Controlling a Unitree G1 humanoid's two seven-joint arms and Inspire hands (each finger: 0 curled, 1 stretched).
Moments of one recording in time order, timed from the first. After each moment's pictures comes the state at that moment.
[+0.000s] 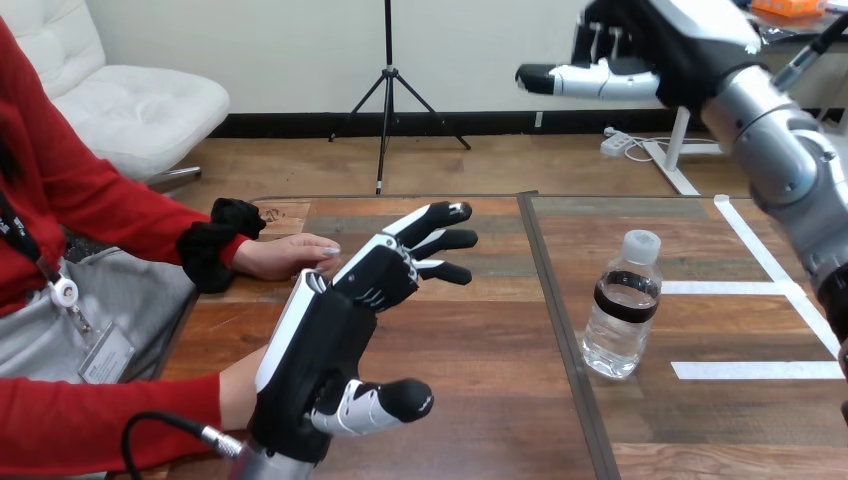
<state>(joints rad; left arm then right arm) -0.04 0.06 -0.13 0.49 -0.24 -1.11 -0.51 -0.97 -0.56 0.24 0.89 -0.48 -0.43 0.03</state>
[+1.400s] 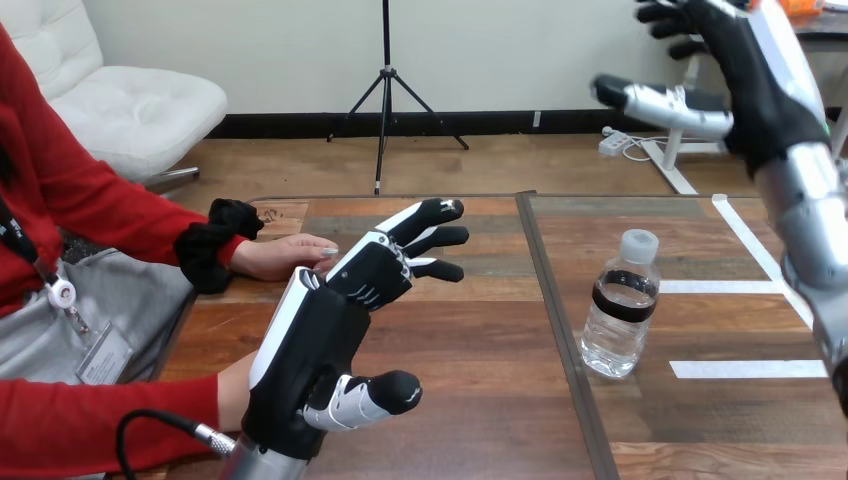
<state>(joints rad) -0.04 0.08 -0.12 0.49 -0.27 -1.09 -0.53 -0.77 -0.54 0.07 0.98 -0.27 -0.61 -0.12</state>
